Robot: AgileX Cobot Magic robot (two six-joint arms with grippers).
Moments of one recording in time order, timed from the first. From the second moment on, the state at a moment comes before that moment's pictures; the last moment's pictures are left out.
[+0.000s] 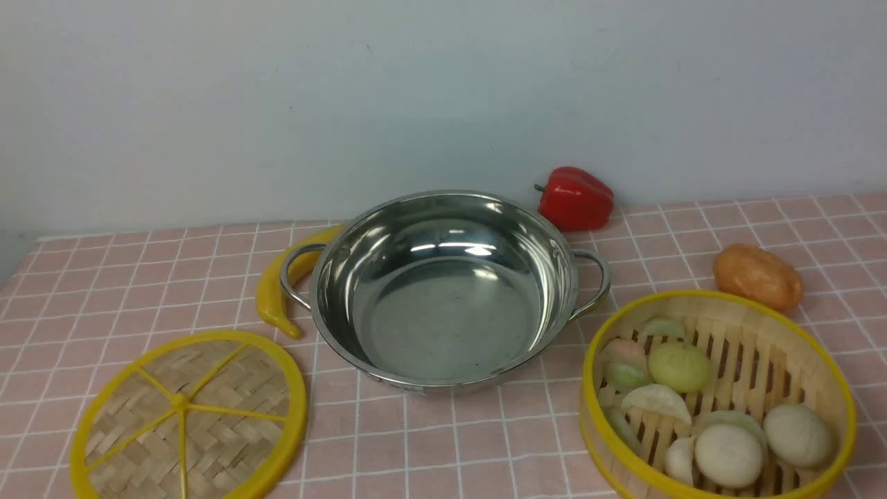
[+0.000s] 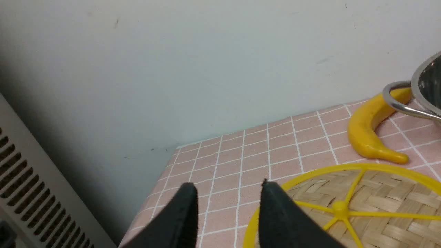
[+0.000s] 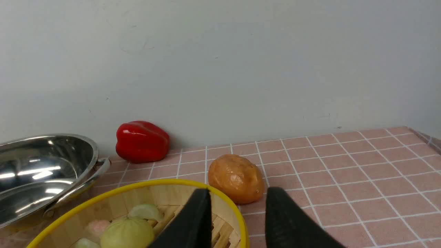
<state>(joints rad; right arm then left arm) 0.01 0.00 0.01 -0.13 0.21 0.36 0.12 0.00 0.01 0.53 0.19 -0.19</state>
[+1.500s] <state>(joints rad) 0.01 0.00 0.01 0.18 -0.35 0.71 0.12 0.00 0.01 0.20 -0.69 -0.79</state>
